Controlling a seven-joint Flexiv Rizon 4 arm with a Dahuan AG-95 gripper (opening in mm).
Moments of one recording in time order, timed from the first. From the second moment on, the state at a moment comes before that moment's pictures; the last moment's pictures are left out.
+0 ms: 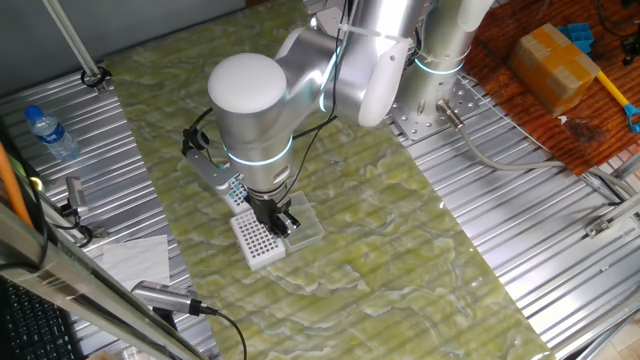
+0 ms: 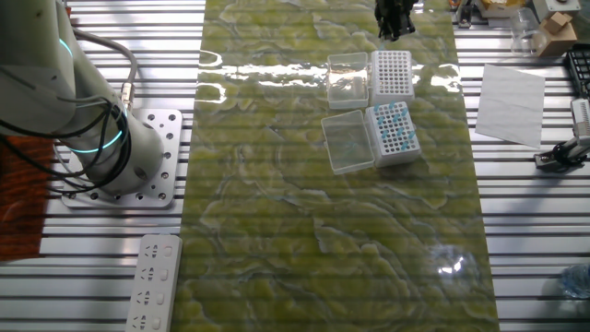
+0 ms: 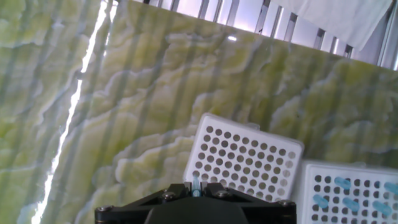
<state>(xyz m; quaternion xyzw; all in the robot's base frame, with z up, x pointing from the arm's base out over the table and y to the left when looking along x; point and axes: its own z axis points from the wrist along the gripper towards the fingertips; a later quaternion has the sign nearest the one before) 0.539 0.216 0.117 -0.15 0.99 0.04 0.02</state>
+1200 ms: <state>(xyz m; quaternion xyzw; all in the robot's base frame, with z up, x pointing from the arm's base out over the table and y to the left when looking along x) 0.510 0.124 0.123 -0.30 0.95 0.02 0.01</state>
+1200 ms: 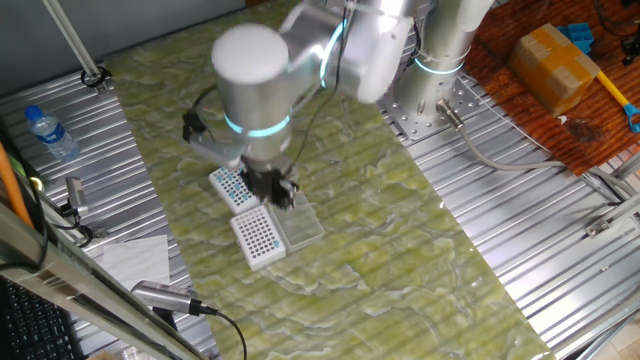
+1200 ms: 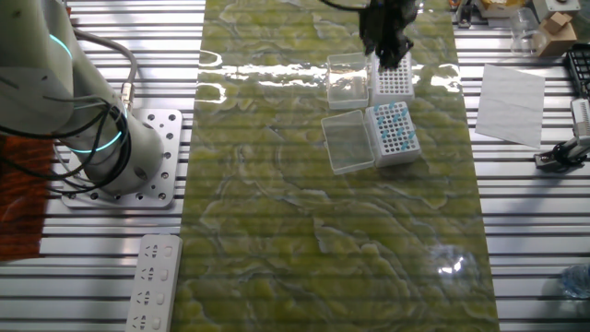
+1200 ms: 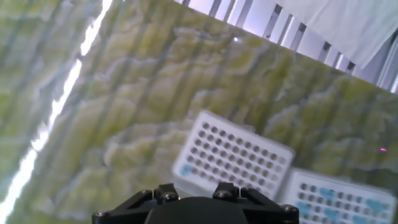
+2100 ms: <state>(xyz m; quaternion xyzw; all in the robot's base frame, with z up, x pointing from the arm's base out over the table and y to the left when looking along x) 0.510 0.088 0.094 -0.32 0.95 0.01 0.03</state>
